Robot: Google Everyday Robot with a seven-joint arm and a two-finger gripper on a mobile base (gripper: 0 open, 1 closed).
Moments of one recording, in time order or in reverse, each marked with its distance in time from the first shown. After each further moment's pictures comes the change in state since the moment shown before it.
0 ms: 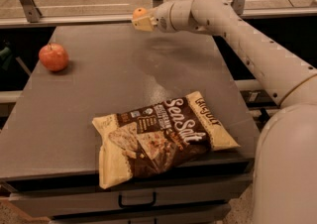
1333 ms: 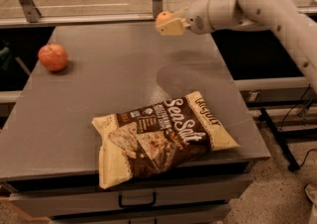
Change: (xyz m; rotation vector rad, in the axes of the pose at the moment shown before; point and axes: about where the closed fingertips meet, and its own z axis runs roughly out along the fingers) arm 0.008 0.024 -0.108 -0.130 0.082 -0.015
